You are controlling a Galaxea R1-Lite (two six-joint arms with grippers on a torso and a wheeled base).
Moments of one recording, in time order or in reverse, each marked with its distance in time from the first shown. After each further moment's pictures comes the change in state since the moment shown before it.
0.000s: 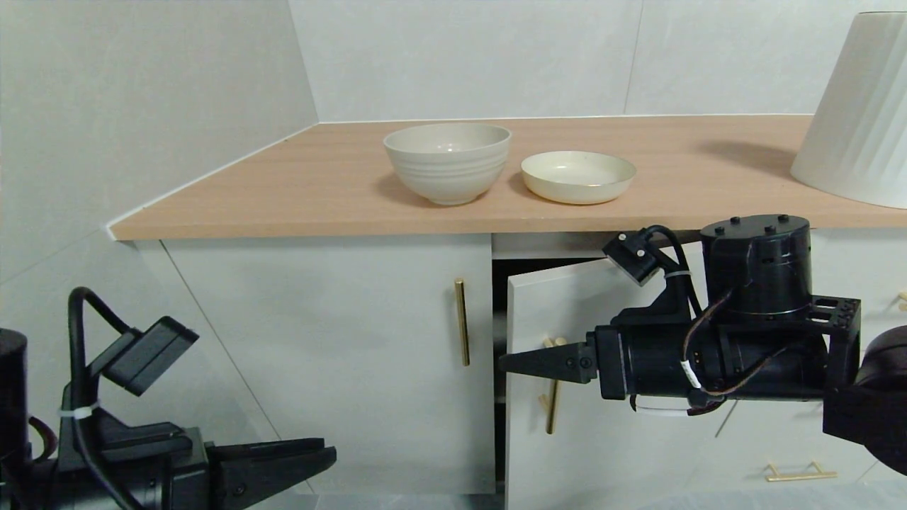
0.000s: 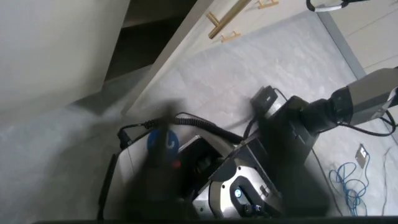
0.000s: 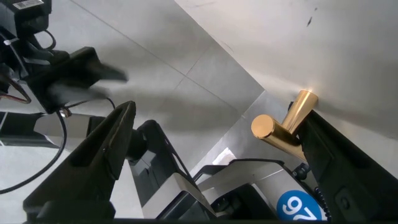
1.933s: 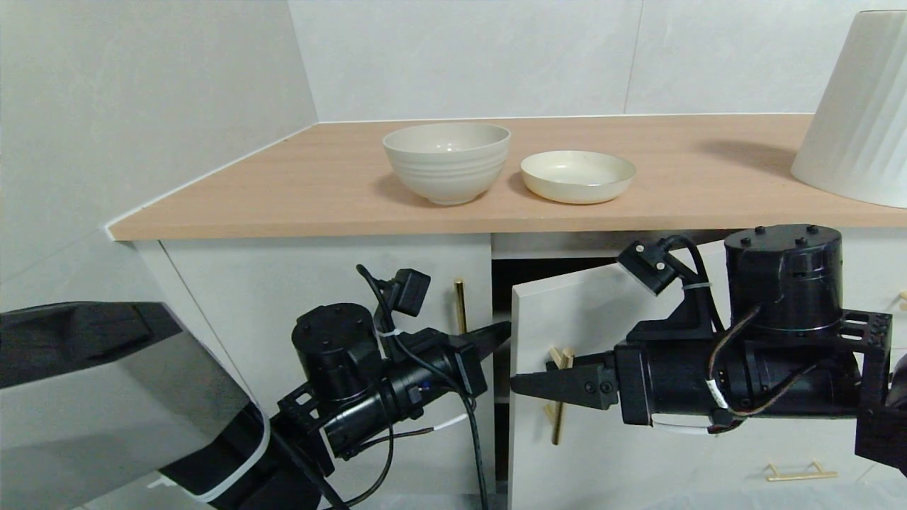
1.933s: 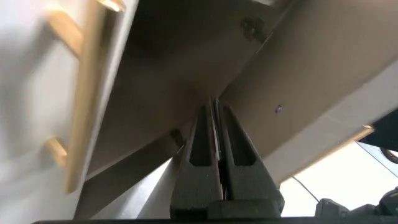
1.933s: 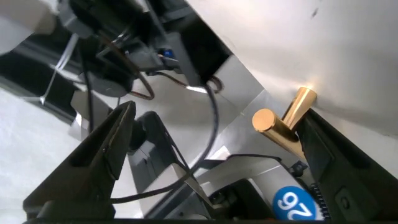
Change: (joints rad) left arm -0.233 0.928 -0.135 -1.276 0.202 -0.139; right arm 0.005 -0.049 0.068 -0.018 0.020 -0.053
